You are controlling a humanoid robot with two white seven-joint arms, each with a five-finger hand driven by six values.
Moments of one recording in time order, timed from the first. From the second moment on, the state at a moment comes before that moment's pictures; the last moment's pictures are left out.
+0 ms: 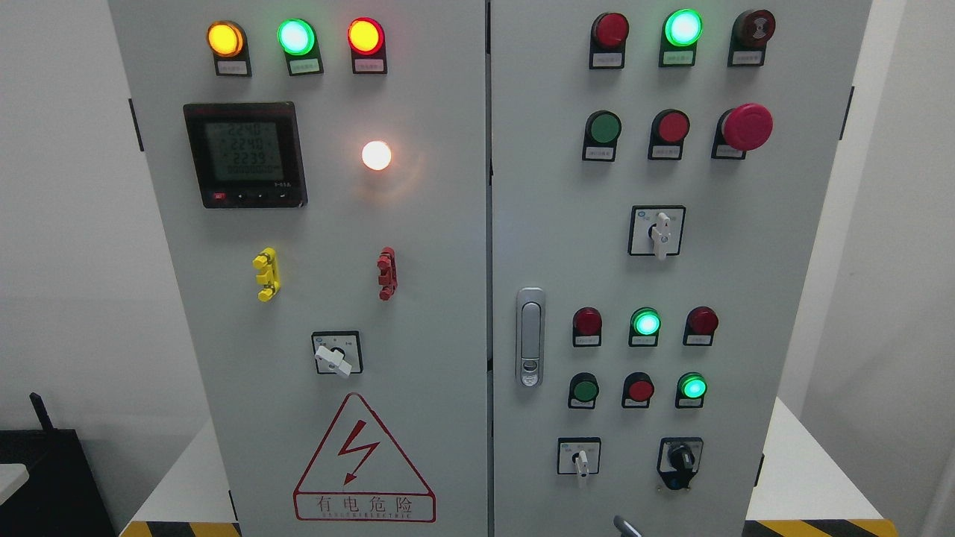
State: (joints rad) left arm -0.05 -0.04 0.00 0.00 0.12 -0.12 -0.14; right arm 0.16 0.09 0.14 -1.85 0.10 -0.22 0.02
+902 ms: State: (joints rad) left arm -0.05 -0.04 0.00 0.00 0.12 -0.12 -0.14; right arm 0.15 0.09 0.15 -1.86 0.17 -0.24 0.00
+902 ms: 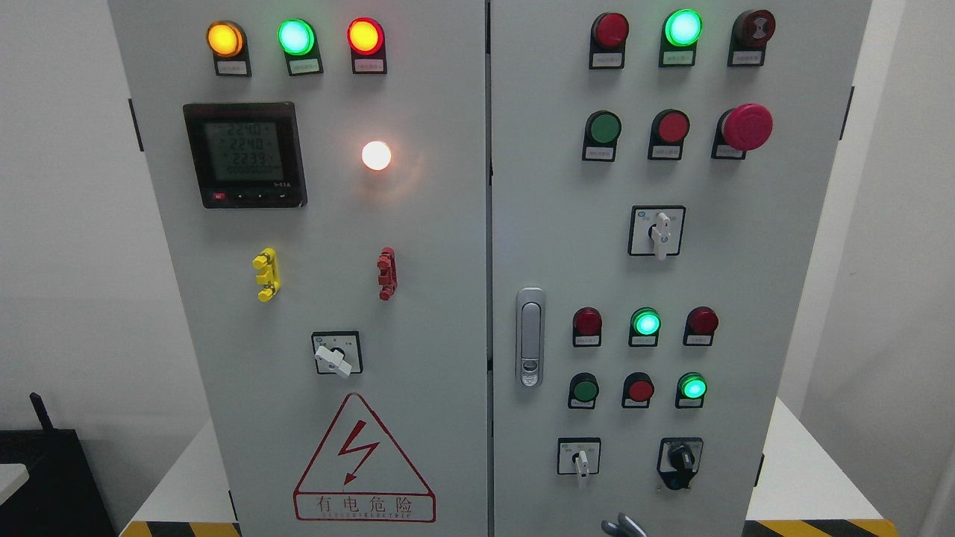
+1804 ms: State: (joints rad) left arm -0.05 -0.04 0.00 0.00 0.12 -0.12 -0.14; right arm -0.04 0.11 0.18 -1.85 0.79 -0.23 -0.24
